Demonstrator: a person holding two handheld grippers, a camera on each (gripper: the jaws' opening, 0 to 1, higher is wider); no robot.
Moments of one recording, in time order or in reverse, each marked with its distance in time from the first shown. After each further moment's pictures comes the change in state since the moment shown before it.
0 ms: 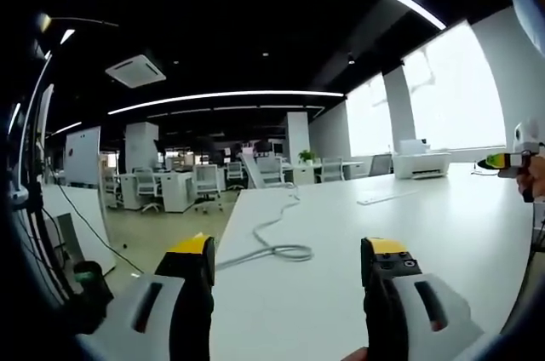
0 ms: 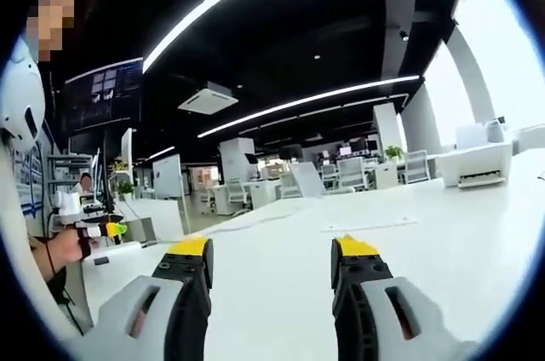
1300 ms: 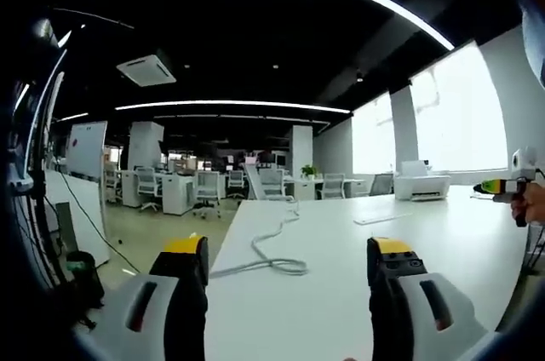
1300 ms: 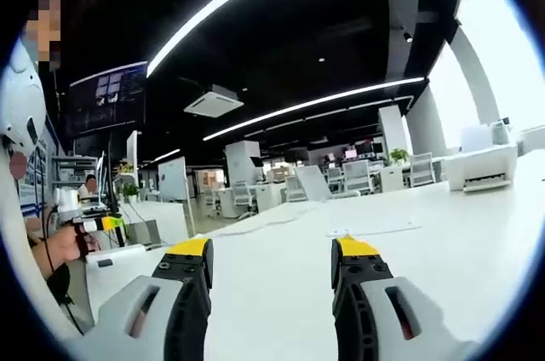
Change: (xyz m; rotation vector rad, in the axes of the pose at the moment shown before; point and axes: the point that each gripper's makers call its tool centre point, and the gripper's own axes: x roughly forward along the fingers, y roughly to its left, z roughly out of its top) left arm -0.016 0.002 0.022 -0.084 -0.069 0.012; right arm 0.001 -0.005 0.005 0.000 -0.017 0.040
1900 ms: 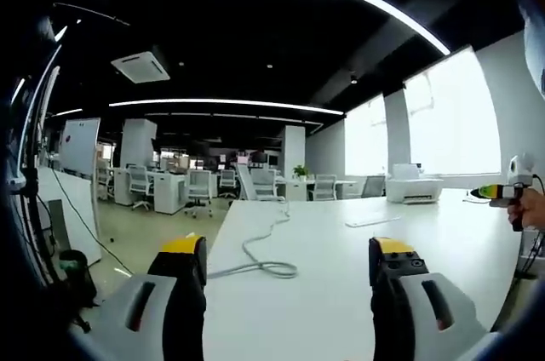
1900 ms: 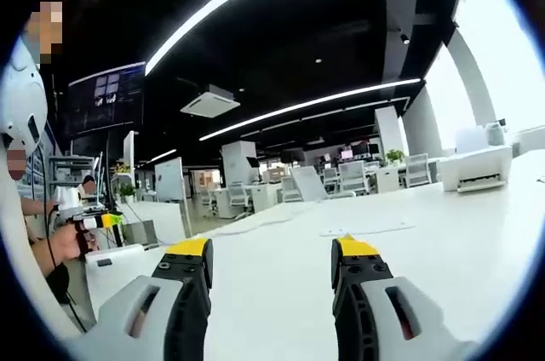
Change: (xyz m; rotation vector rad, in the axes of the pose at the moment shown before) left arm 0.004 -0.006 0.004 -0.012 -0.003 -0.037; right arm -0.012 -0.004 0.000 0.002 -0.003 -0.022
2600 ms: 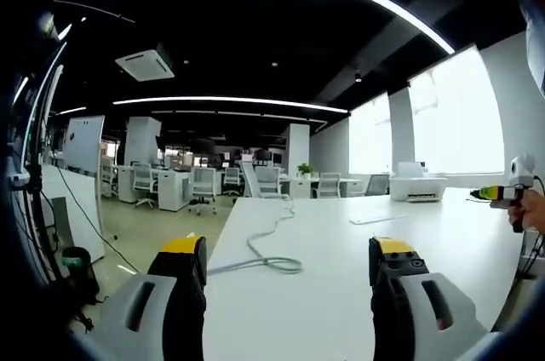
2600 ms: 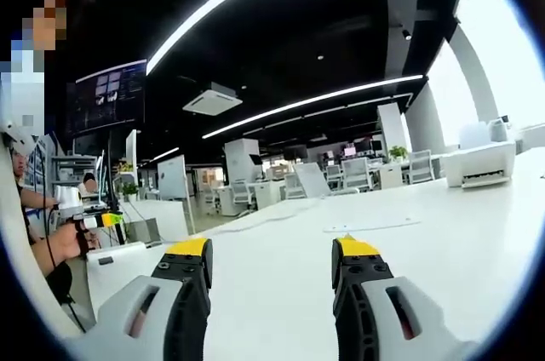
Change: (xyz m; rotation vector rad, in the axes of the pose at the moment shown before) left arm -0.004 0.006 -0.005 -0.002 0.012 0.022; right arm 0.008 0.004 -0.006 0.005 0.013 0.015
